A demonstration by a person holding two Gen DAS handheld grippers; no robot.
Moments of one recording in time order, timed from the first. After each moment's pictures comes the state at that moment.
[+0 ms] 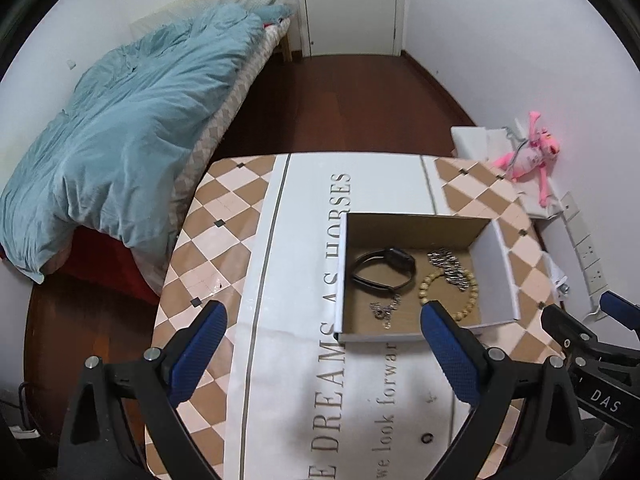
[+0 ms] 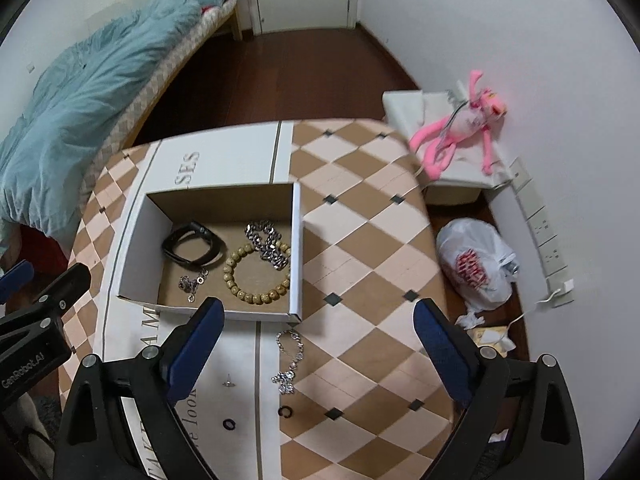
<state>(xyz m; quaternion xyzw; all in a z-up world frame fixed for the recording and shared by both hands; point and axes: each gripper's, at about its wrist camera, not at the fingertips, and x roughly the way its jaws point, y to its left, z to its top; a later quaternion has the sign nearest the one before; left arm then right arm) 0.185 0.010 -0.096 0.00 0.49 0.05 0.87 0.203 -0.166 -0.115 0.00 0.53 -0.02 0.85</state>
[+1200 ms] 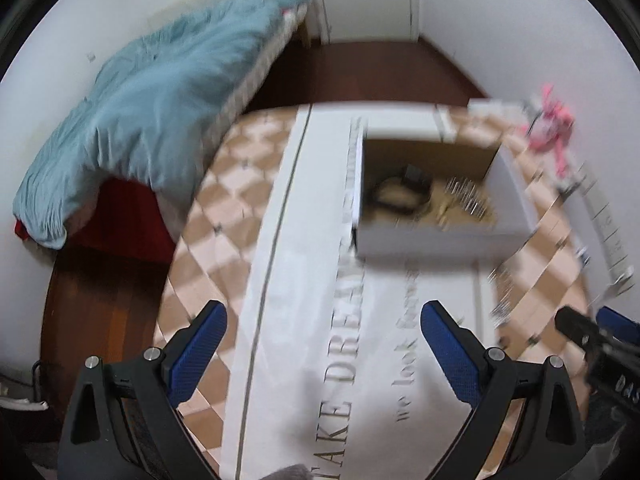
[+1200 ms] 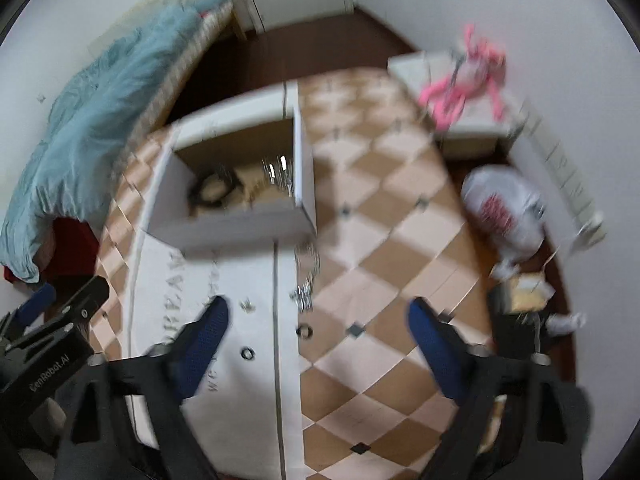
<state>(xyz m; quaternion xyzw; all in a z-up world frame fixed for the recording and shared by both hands) 0.119 0.001 -0.146 0.02 0.53 0.10 0.84 0.135 -0.193 -0.176 0.09 0.58 0.02 0.81</state>
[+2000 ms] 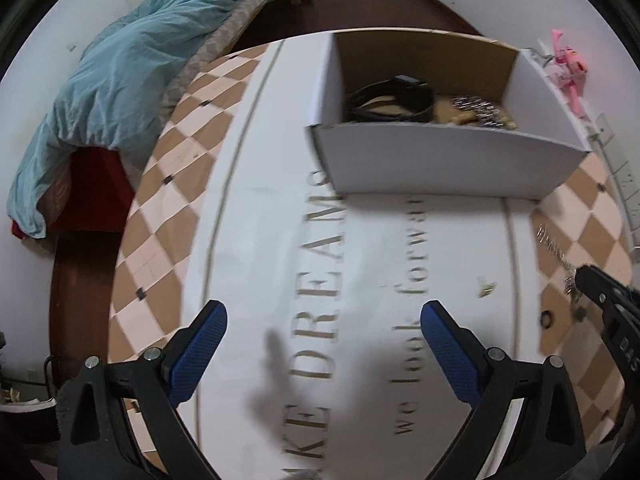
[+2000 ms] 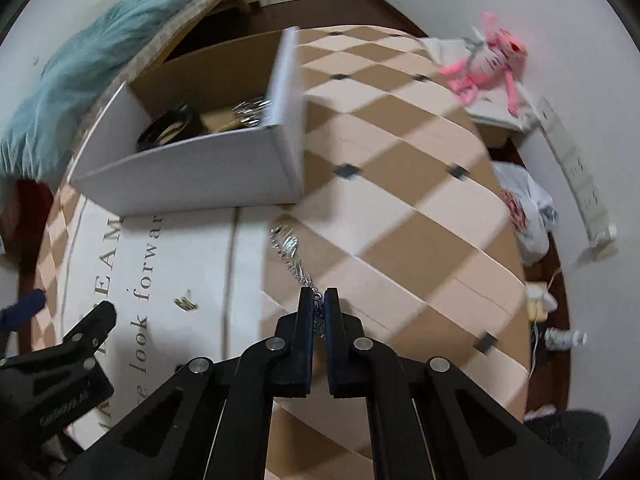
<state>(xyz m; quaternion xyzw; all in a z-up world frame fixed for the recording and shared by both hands) 0.134 -0.023 -0.210 0.04 0.58 0.08 0.81 0.149 -0.194 -0.234 0.06 0.57 0.01 0.82</state>
